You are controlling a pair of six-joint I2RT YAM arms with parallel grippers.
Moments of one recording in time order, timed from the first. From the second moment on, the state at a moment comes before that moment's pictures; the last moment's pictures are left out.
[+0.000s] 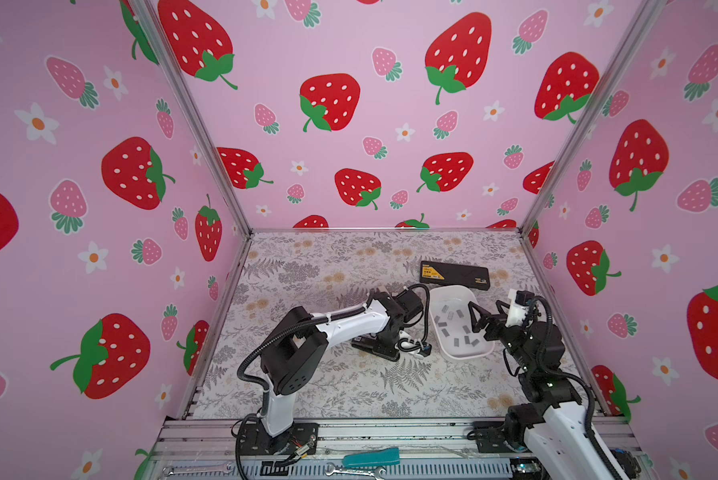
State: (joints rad) left arm -0.90 1.90 1.39 -0.94 0.06 1.02; right arm 0.23 0.52 0.30 0.05 -0.20 0.28
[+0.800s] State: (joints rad) left arm -0.89 1.45 1.30 -0.79 -0.08 0.92; right arm 0.75 0.74 0.27 0.47 -0.25 0.63
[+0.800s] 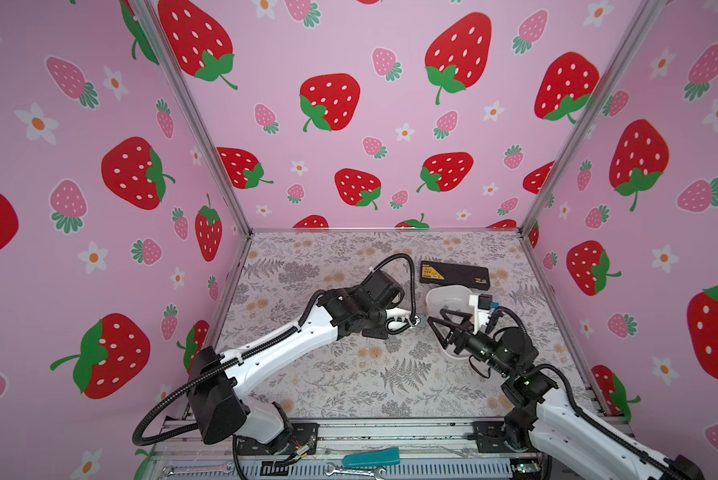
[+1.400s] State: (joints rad) left arm -0.95 1.32 1.23 -0.77 -0.15 0.91; right arm 0.93 1.20 0.49 0.54 -0.08 0.66
